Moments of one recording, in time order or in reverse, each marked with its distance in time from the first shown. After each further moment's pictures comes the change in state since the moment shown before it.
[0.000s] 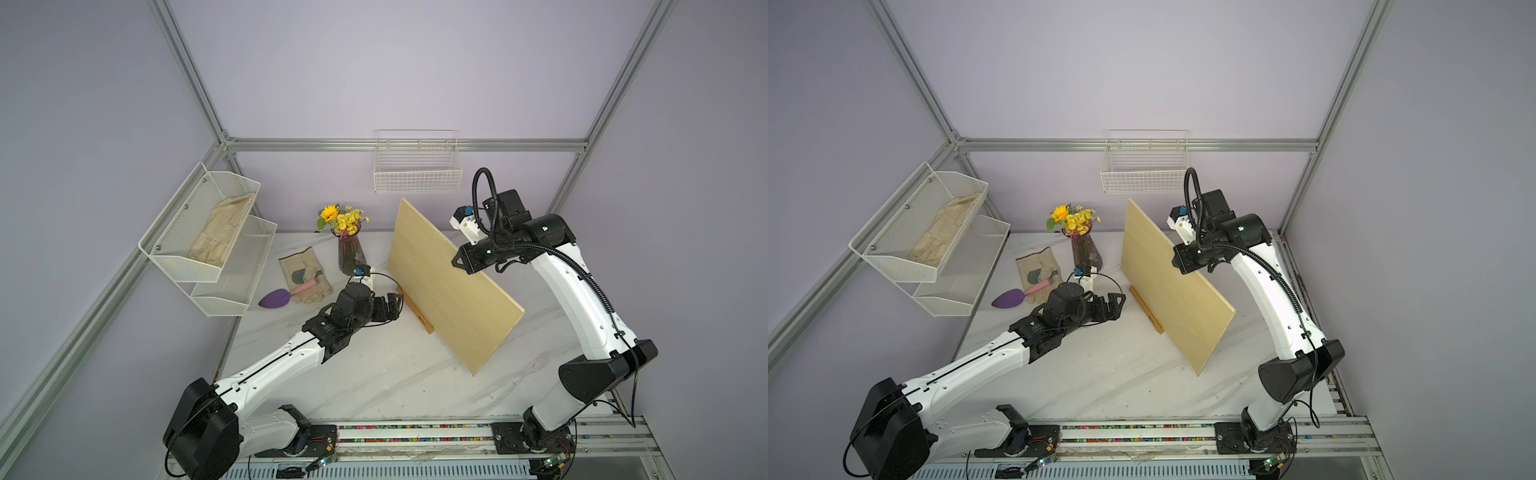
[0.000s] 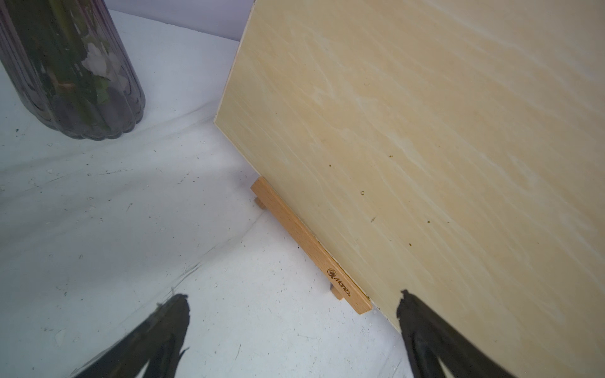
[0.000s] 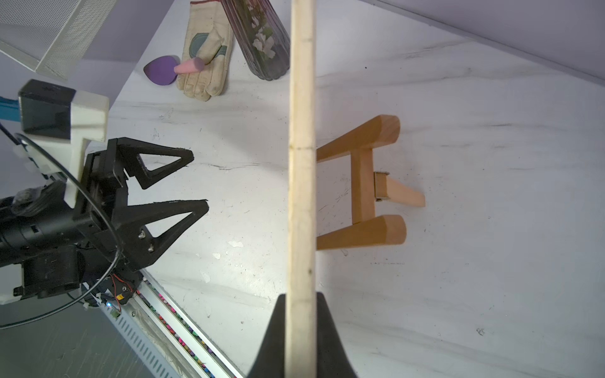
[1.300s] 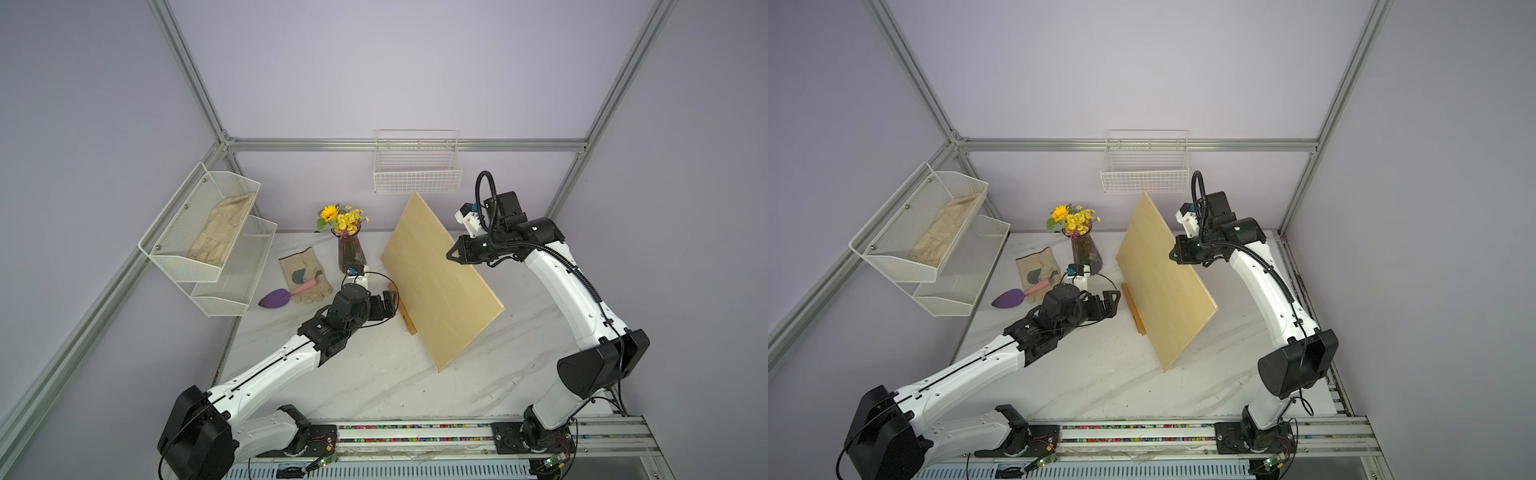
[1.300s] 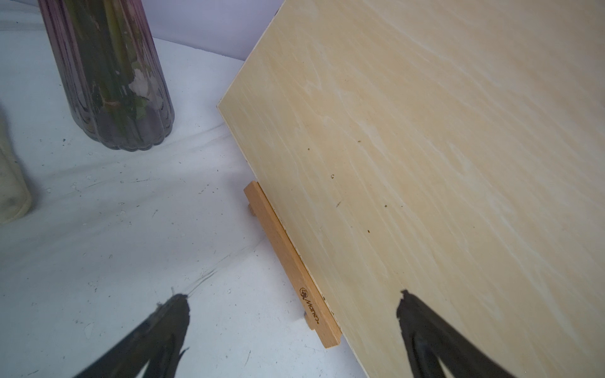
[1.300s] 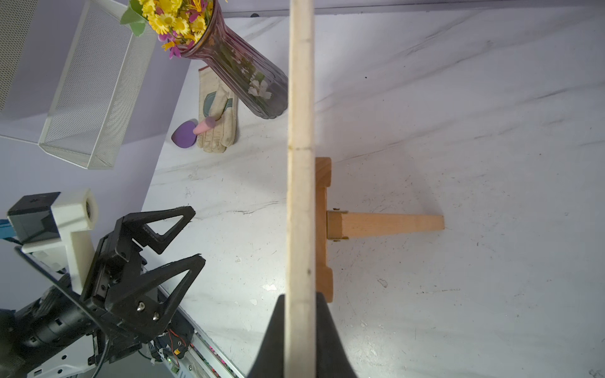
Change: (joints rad) left arm 0.000 -0.039 -0.011 -0.001 -0.065 -0.018; right arm -0.081 0.017 -0.148 0.228 -0.133 0.233
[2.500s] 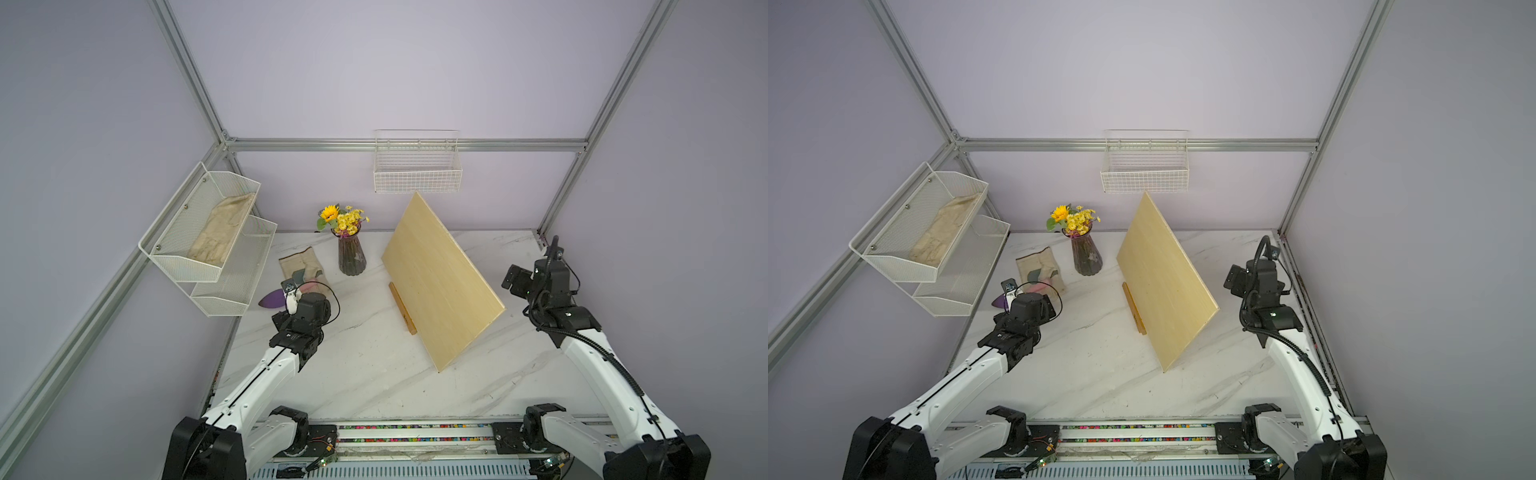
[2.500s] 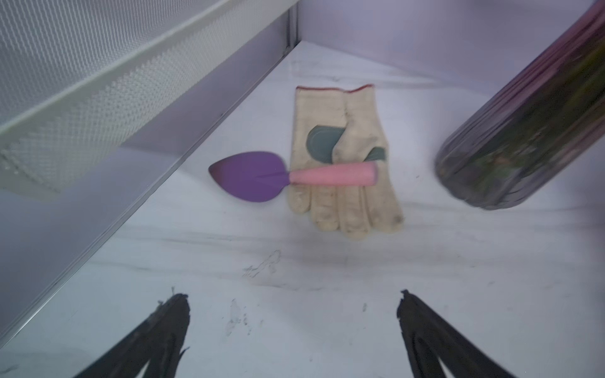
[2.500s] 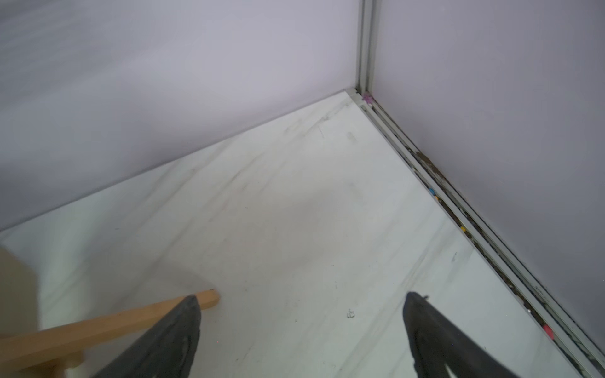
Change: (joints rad) left arm 0.423 -0.075 -0.226 -0.071 -0.511 0.137; right arm -0.211 -0.594 -1.067 0.782 0.791 0.161
